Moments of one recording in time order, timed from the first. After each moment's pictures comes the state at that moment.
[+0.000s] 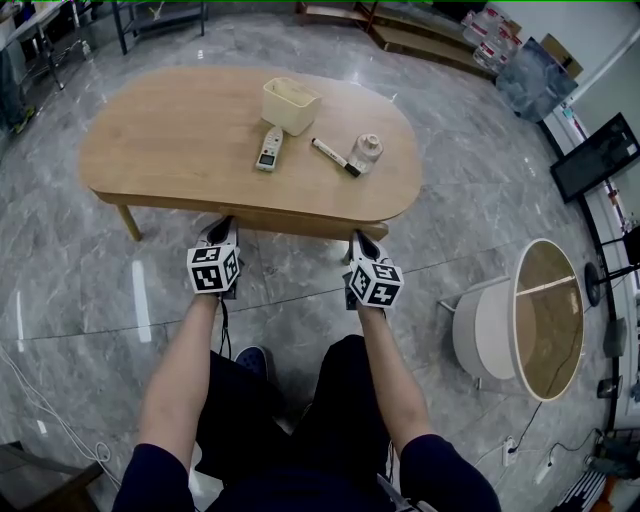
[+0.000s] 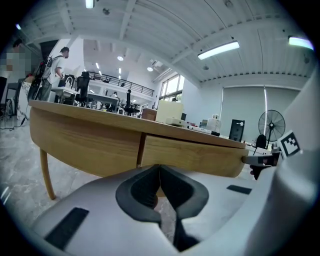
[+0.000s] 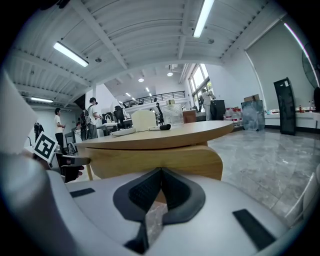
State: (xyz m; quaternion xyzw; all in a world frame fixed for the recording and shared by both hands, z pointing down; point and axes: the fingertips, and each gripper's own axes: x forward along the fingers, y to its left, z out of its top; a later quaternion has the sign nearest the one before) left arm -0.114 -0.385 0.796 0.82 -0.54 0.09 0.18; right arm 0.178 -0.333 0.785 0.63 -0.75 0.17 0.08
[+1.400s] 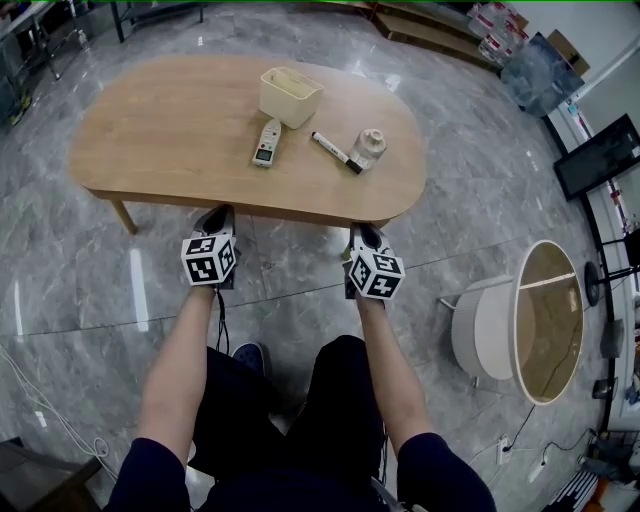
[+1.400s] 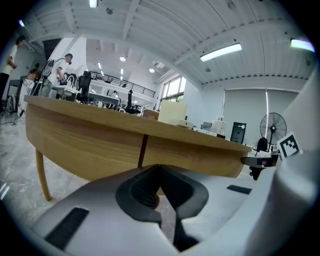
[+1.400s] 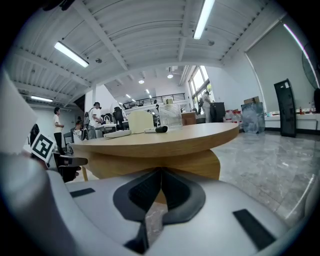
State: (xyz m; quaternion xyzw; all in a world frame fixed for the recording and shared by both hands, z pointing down) left arm -0.112 -0.409 0.797 0.82 -0.54 0.07 0.18; right arm 0.186 -0.361 0.783 0.64 -0.75 0.16 0.07
